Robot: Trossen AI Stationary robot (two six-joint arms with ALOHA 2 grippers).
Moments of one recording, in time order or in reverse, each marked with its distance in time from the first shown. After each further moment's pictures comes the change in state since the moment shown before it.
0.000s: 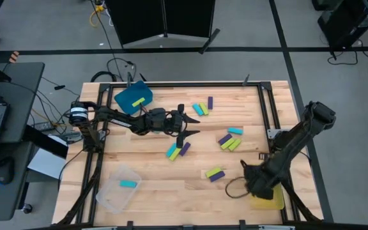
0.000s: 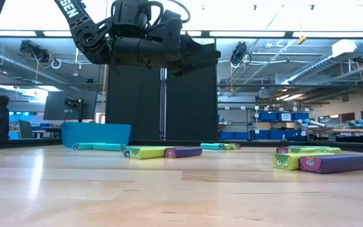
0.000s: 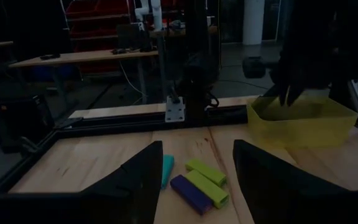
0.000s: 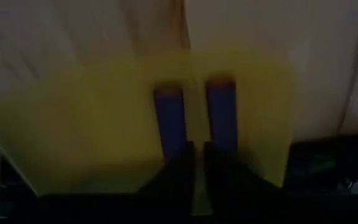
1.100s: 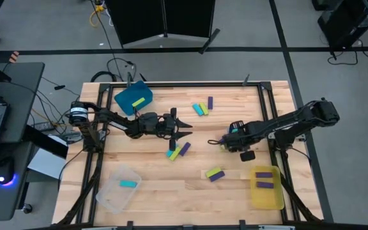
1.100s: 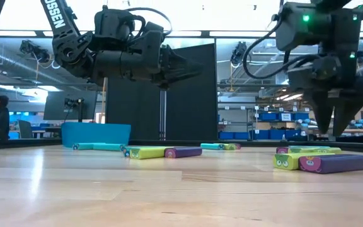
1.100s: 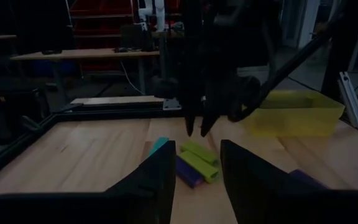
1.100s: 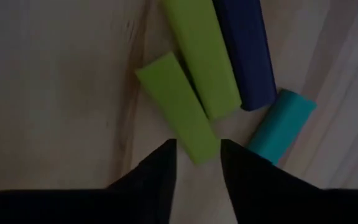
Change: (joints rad) left arm -0.004 0.000 -0.179 0.199 -0.008 -0.054; right arm -0.658 -0.076 -0.255 0.288 0.395 -1.073
